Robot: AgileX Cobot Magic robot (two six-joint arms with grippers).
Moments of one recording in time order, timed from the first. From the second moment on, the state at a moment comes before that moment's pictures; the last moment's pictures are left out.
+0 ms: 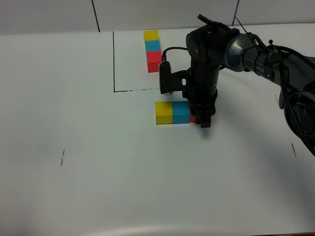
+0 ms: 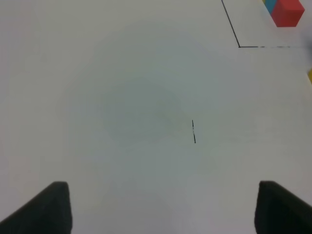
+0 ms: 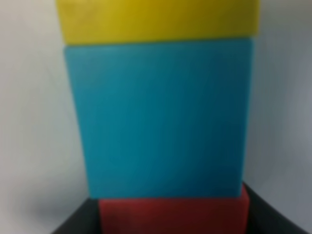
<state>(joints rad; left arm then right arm) -0.04 0.00 -0.51 0.01 1.04 -0.02 0.43 2.36 -1.83 -0.02 1.08 -1.09</state>
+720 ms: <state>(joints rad) -0.04 0.00 -0.51 0.01 1.04 -0.02 0.43 2.36 -1.83 -0.02 1.08 -1.12</state>
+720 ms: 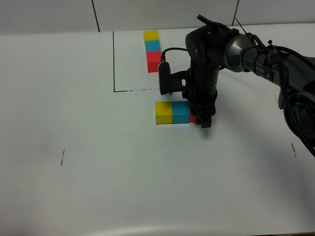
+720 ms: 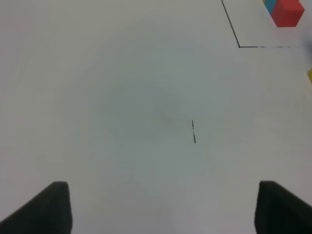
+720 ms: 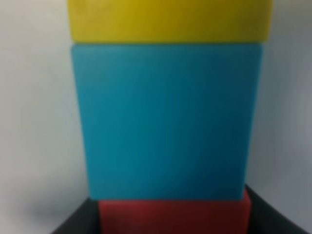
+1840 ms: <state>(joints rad) -0.04 0.00 -0.51 0.01 1.04 -0.02 0.43 2.36 -1.83 -0.02 1.07 -1.14</state>
